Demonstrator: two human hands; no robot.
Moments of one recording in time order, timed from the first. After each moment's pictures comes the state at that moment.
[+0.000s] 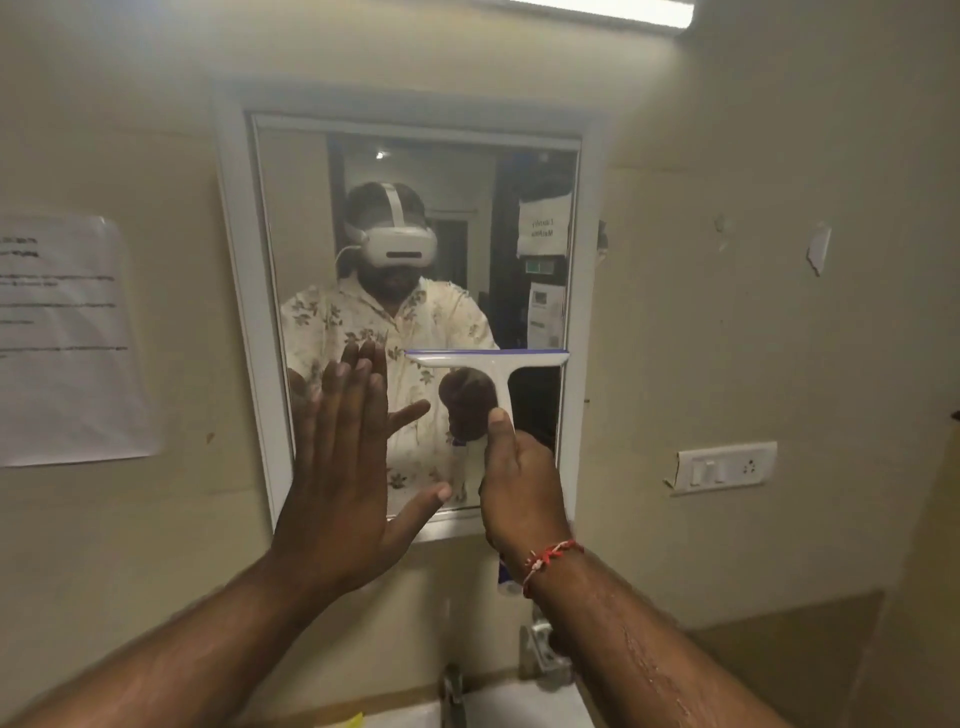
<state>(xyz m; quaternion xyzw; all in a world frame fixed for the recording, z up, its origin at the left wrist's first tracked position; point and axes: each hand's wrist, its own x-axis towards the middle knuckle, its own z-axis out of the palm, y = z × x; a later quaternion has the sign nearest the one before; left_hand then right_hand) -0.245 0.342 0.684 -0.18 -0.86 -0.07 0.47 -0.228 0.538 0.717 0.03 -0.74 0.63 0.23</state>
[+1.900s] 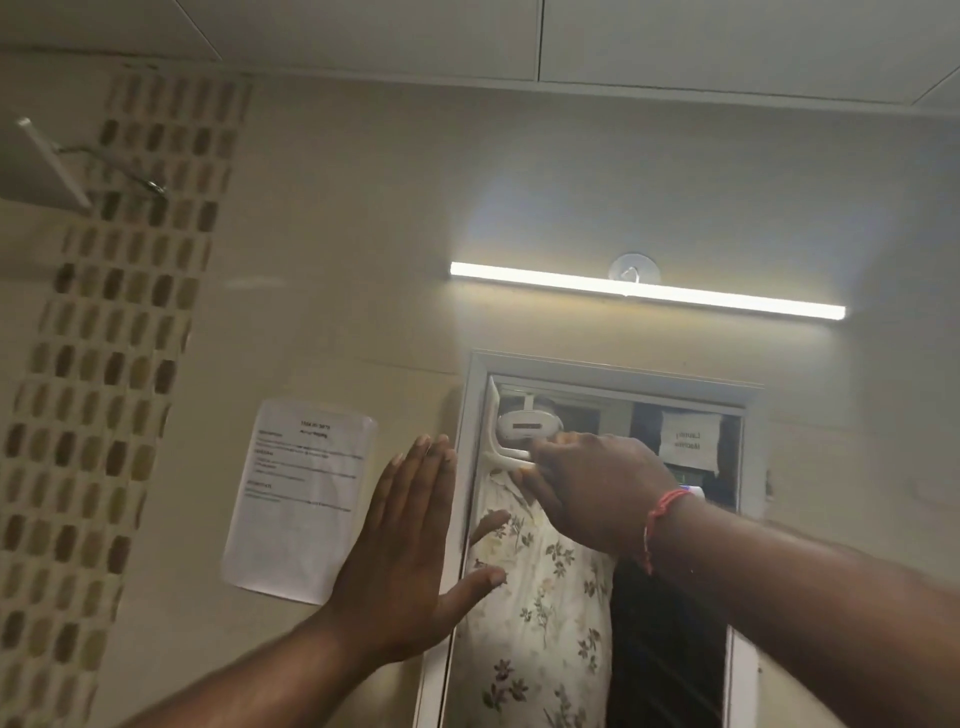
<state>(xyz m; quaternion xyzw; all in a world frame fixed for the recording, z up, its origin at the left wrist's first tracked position) -0.205 0.240 0.804 -0.10 -0.81 0.03 0.58 -0.244 0.481 0.944 0.36 -0.80 -0.09 0.47</state>
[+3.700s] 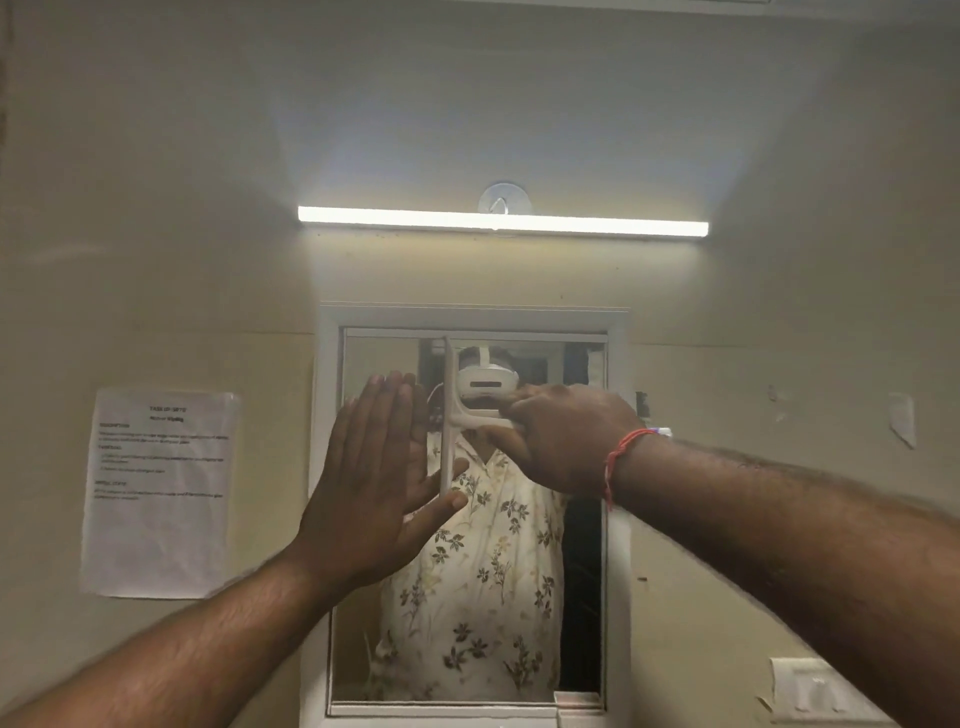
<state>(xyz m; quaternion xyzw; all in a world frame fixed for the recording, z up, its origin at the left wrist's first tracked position) -0.267 0.333 0.838 -0.14 -0.82 0.03 0.56 -0.307 0.593 0.940 0.32 -0.82 -0.08 0.47</state>
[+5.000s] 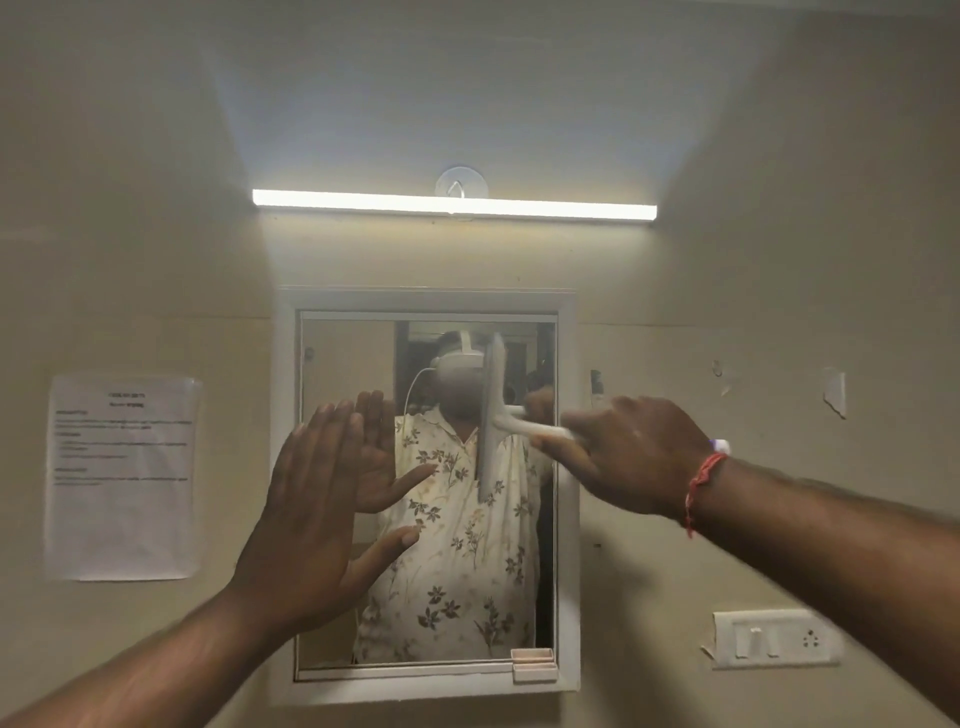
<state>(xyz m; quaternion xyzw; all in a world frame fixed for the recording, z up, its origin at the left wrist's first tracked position) -0.233 0.338 0.789 -0.14 -0.83 0.00 0.55 -0.248 0.701 0.910 0.28 -0.84 -0.05 0.46</state>
